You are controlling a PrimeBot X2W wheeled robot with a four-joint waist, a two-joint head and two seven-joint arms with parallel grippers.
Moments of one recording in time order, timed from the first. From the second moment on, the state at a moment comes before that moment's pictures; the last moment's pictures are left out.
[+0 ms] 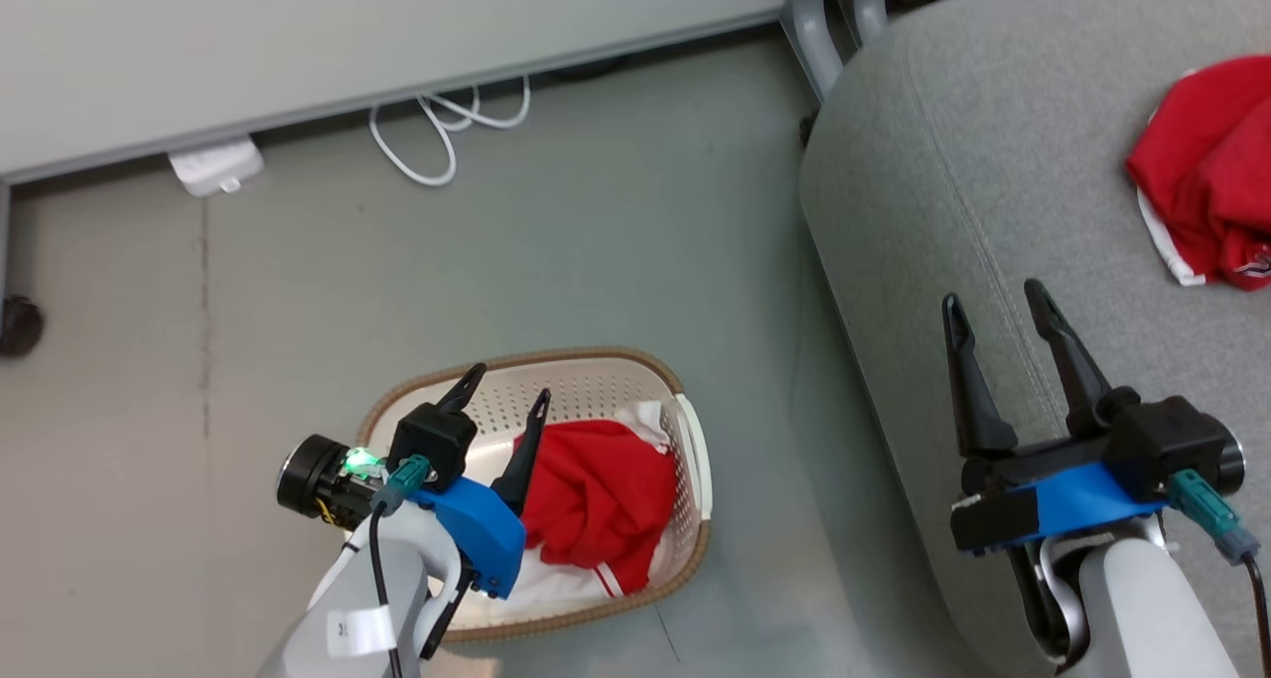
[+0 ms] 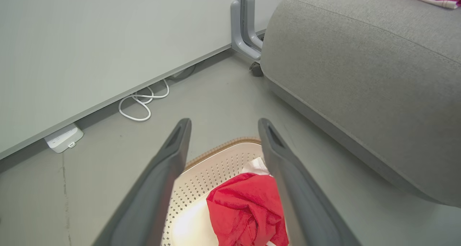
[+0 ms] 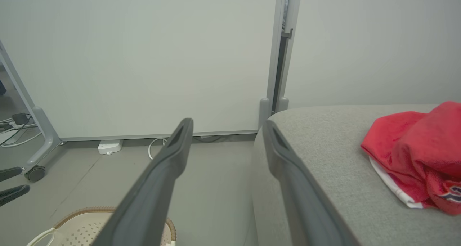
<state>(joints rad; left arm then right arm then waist) -0.46 0.13 -0.46 0.73 -0.21 -0.13 -0.26 -0.24 -0.06 0.01 0.20 0.07 0.13 -0.26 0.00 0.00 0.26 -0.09</state>
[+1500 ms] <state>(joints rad) -0.98 0.24 -1.16 1.27 -0.37 -0.13 -0.13 -0.53 -0.08 0.02 0.03 0.05 0.13 -0.26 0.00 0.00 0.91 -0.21</state>
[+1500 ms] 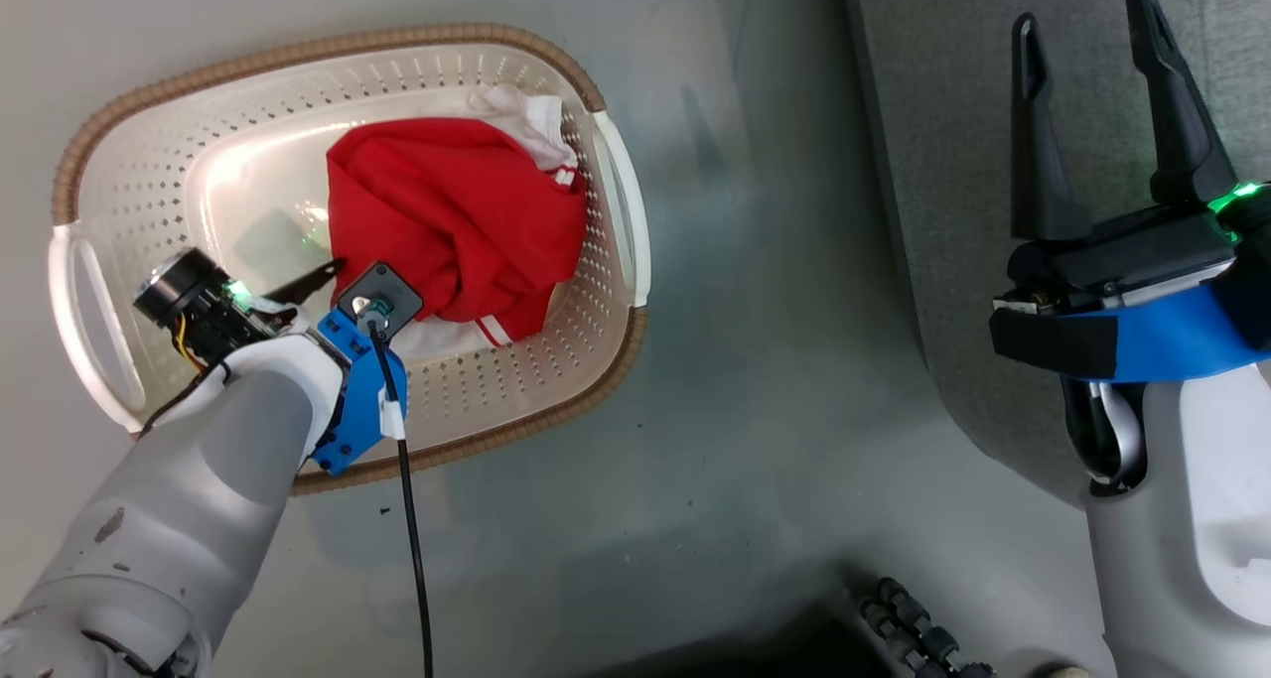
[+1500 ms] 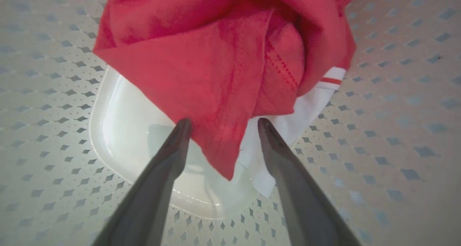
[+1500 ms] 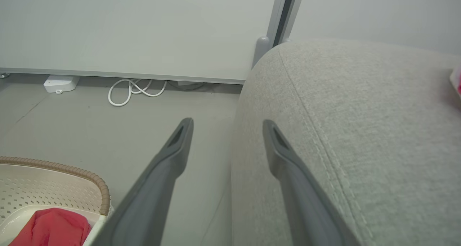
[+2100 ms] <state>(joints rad) -1.06 0.25 -1.19 1.29 -0.36 -0.11 -0.11 -0.55 -0.08 0.00 0.00 0.05 0.13 -0.27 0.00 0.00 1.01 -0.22</state>
